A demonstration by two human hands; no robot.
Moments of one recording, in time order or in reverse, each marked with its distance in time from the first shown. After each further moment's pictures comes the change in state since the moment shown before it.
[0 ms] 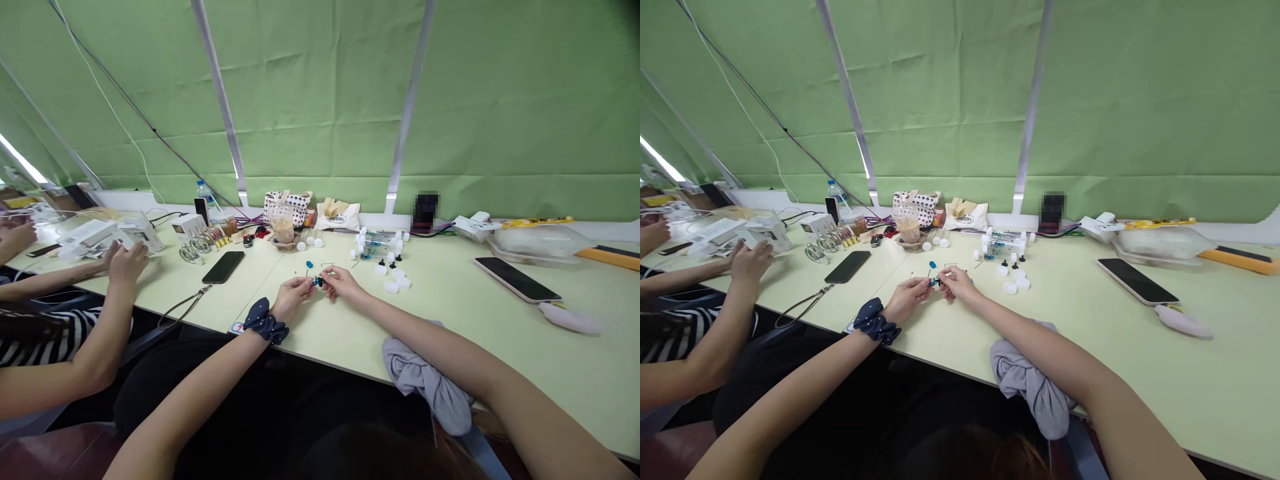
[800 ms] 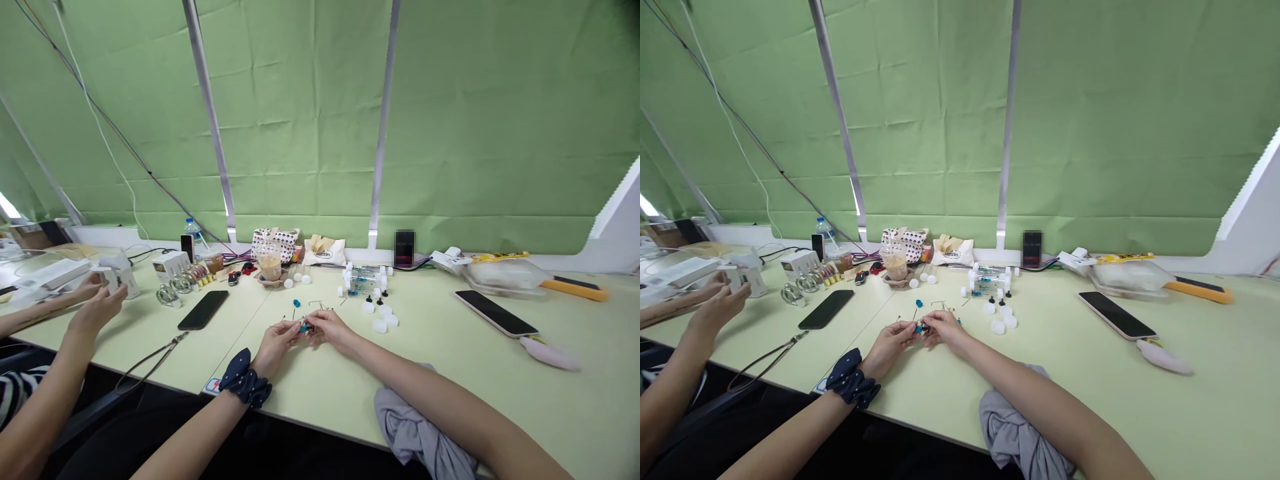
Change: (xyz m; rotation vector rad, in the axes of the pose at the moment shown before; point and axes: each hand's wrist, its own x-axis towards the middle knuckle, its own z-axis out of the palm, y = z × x) left_hand -0.001 0.000 -0.004 -0.029 -0.061 0.014; right_hand 0.004 0.005 0.003 0.233 -0.108 0.062
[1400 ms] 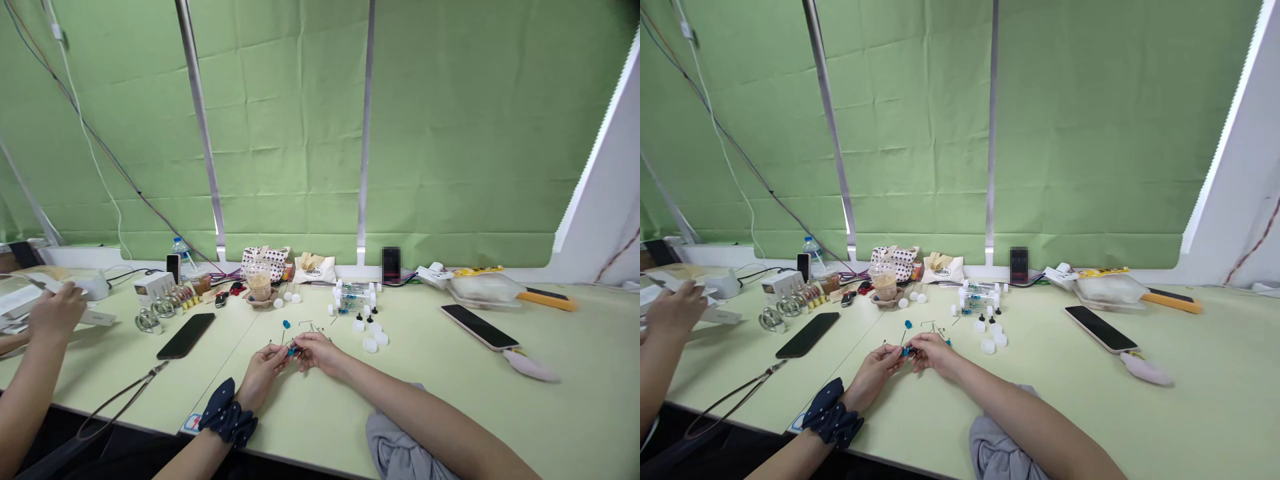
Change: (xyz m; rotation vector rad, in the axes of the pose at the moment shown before) left_hand 0.002 -0.003 -0.004 -0.027 0.020 0.018; right_hand 0.005 0.001 0.001 0.024 -0.076 0.052
